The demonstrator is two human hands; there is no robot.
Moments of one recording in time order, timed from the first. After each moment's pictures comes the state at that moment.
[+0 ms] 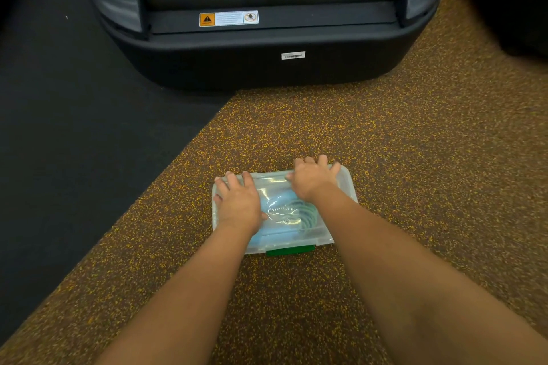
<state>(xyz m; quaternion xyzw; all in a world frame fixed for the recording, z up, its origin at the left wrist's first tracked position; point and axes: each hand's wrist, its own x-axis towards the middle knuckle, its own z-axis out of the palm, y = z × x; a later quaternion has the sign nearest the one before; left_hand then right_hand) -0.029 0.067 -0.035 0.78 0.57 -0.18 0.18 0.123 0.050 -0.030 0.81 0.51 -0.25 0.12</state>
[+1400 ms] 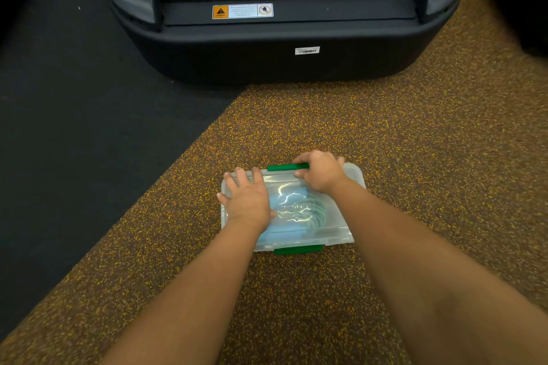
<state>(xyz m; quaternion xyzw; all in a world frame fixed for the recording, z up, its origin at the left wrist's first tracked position) -0.027 0.066 -0.027 0.76 0.59 -0.18 0.21 0.137 0.059 -0.032 0.80 0.51 -0.32 -0.03</state>
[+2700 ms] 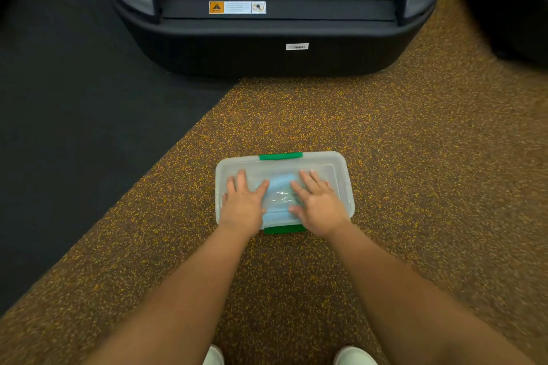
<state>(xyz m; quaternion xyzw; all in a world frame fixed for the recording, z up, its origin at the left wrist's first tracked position) -0.056 0.024 -0.030 0.83 0.50 -0.16 0.20 0.108 -0.052 -0.036 0.74 0.62 -0.25 0.04</state>
